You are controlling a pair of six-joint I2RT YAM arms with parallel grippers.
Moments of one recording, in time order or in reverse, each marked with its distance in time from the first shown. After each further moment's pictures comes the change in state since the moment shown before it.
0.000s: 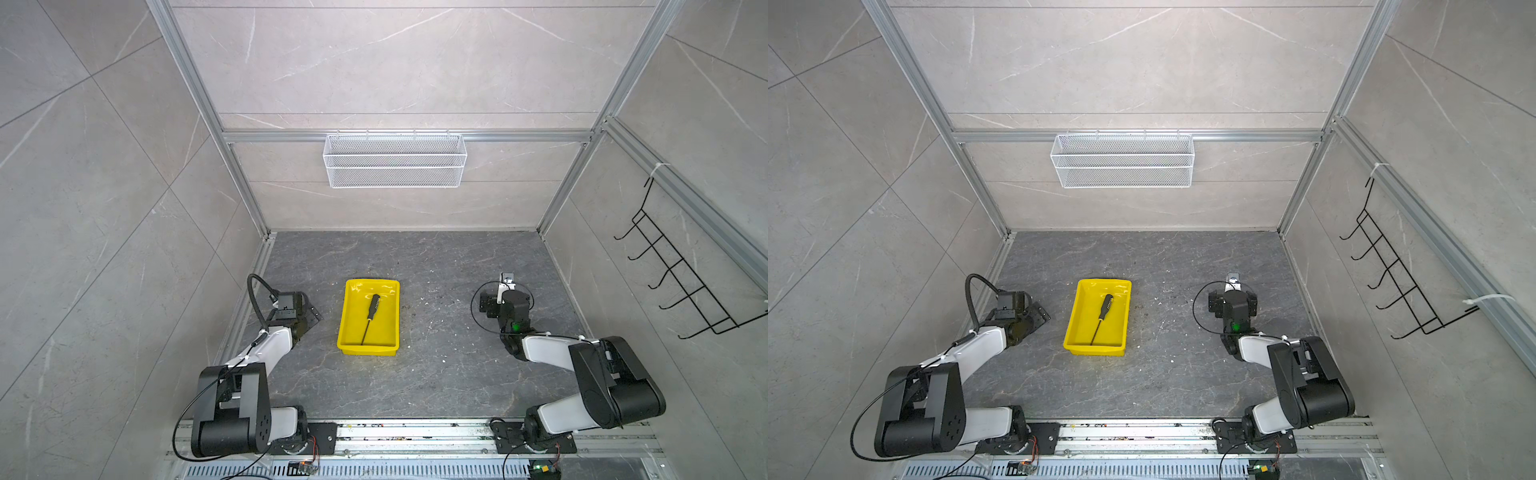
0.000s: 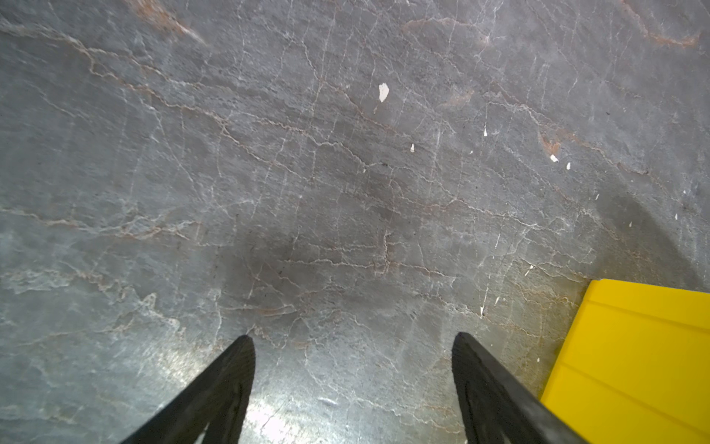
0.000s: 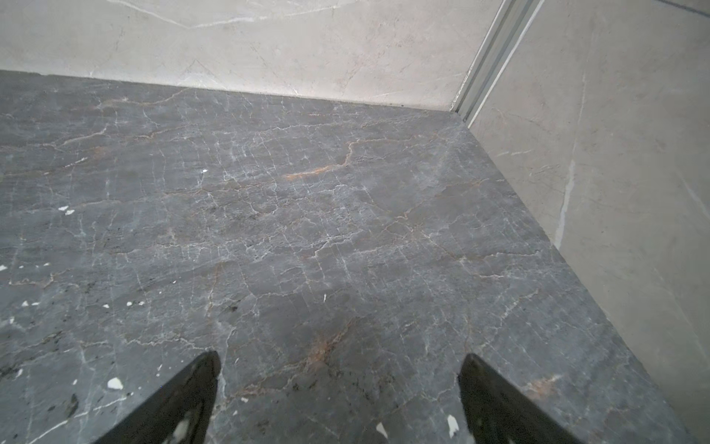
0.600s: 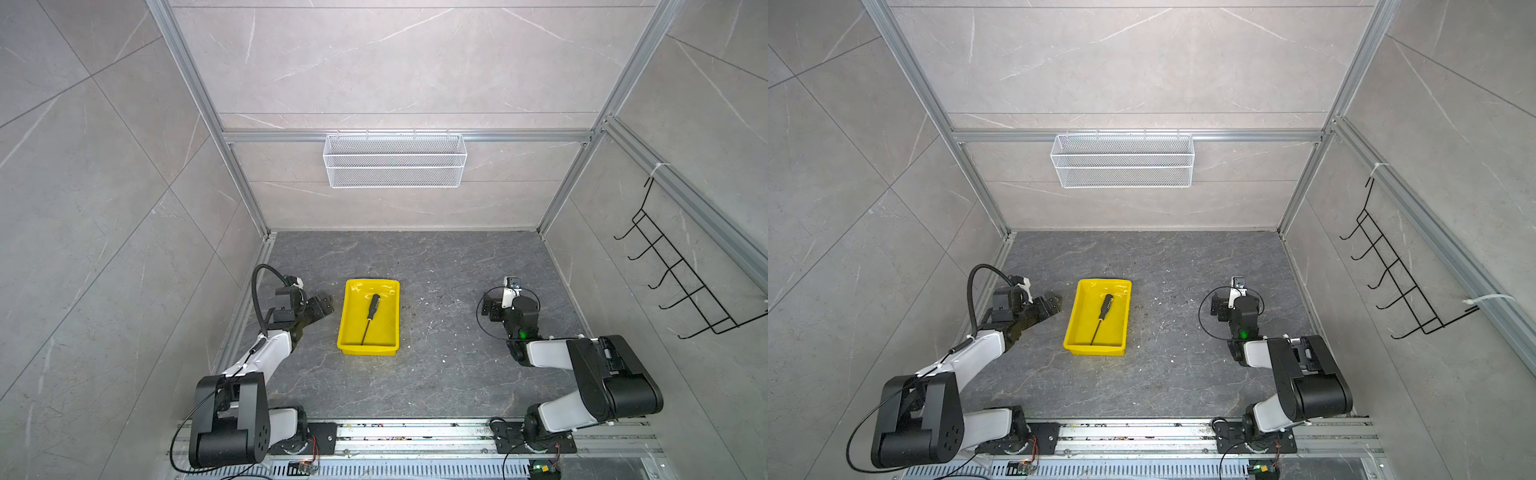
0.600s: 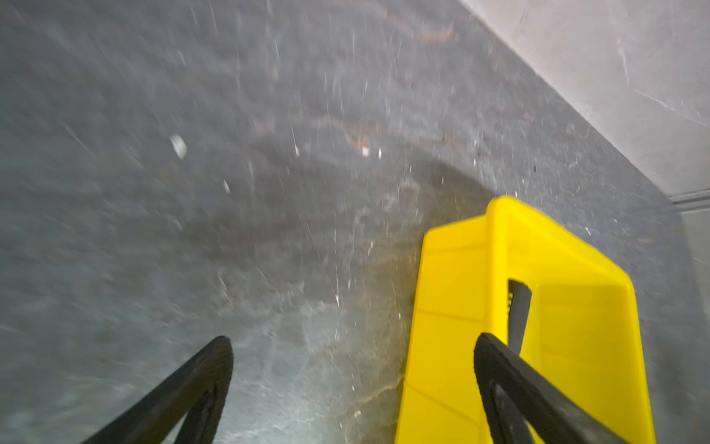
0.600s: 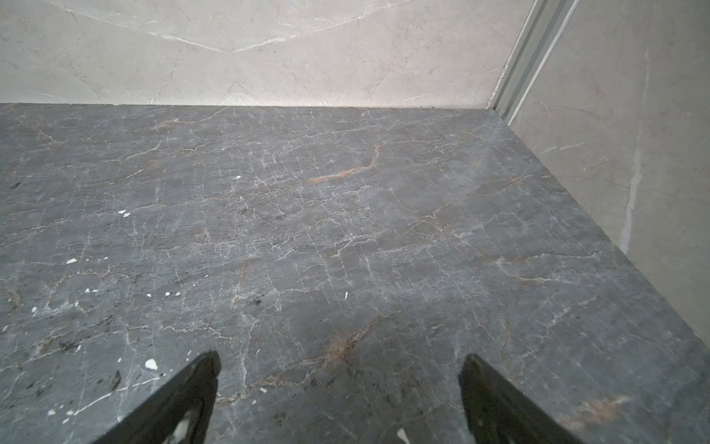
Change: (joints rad) left arm -0.003 -0.069 0.013 0.152 0.257 0.228; right arm -0.064 0.029 -0.078 0.163 -0.180 0.013
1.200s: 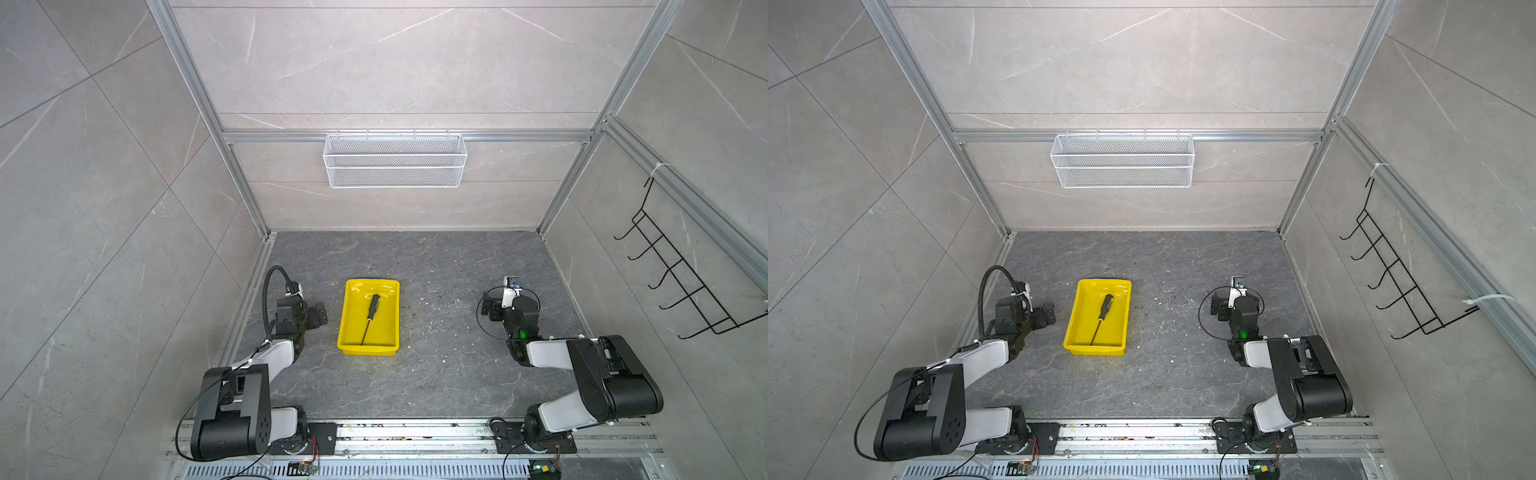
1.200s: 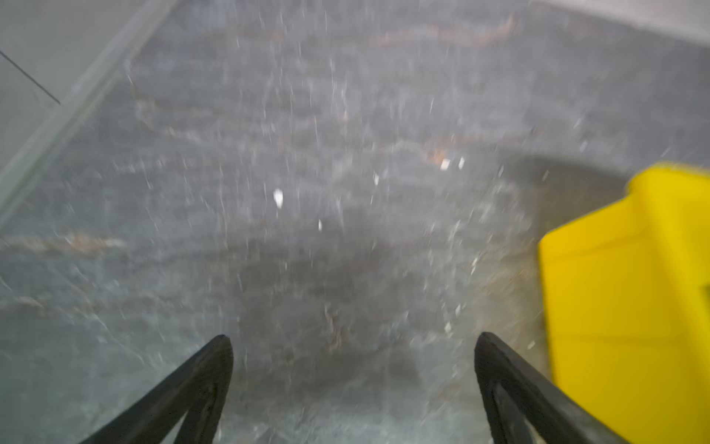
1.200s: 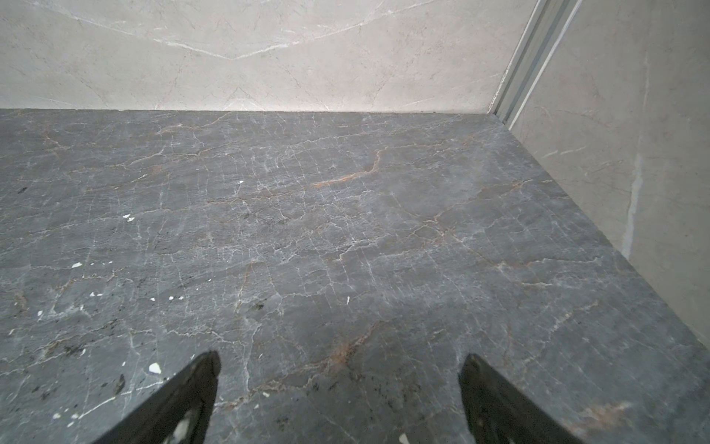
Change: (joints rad) left arm 0.005 0.072 -0.191 0.310 -0.184 0.274; right arm 0.000 0.000 0.000 0.009 -0.004 0.000
